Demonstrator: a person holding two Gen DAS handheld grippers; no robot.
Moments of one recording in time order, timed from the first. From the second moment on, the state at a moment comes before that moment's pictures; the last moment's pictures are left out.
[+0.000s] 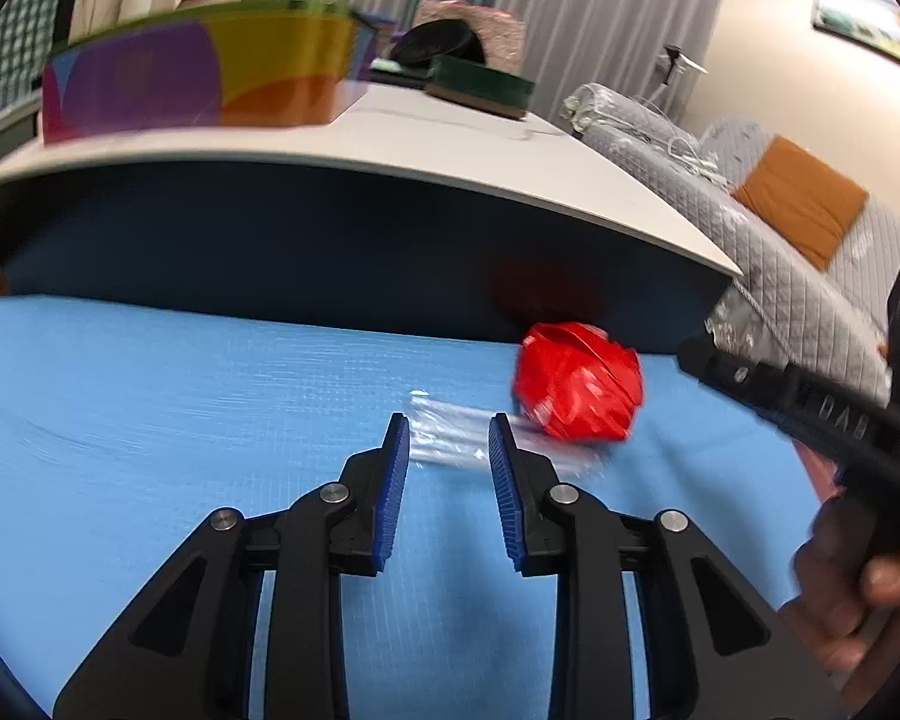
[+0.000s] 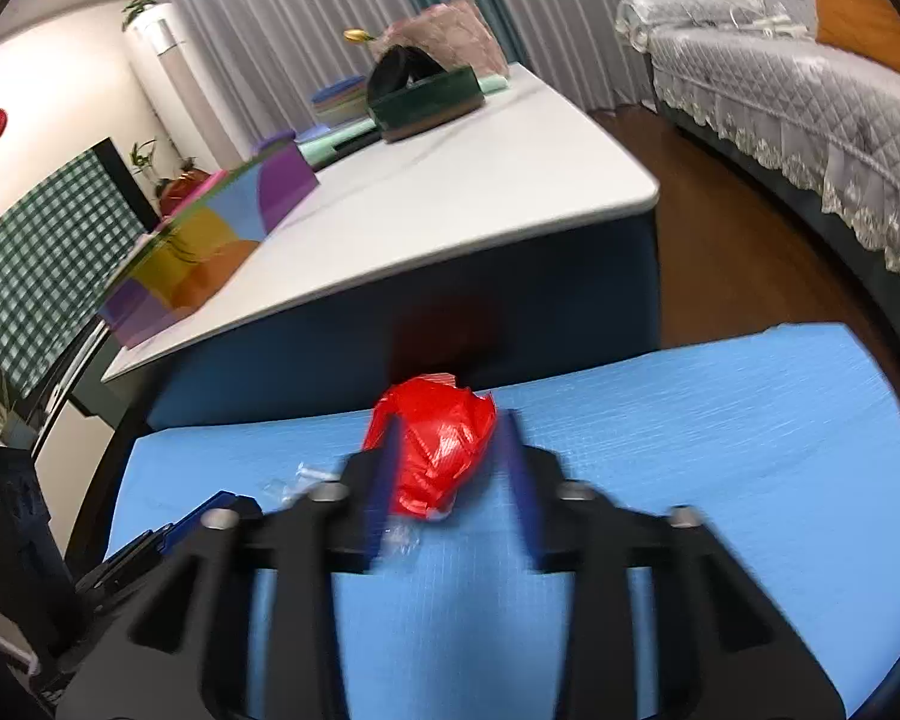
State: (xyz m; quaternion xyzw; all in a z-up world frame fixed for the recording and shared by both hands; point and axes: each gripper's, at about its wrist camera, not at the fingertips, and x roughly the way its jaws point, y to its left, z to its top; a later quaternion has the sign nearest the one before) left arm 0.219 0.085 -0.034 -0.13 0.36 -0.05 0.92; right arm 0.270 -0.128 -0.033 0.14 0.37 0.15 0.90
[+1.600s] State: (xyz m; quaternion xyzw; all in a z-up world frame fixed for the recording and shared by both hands) left arm 0.172 0.183 0.000 -0.15 0.32 0.05 0.93; right arm 0.282 -0.049 -0.048 0.00 0.42 0.10 0.90
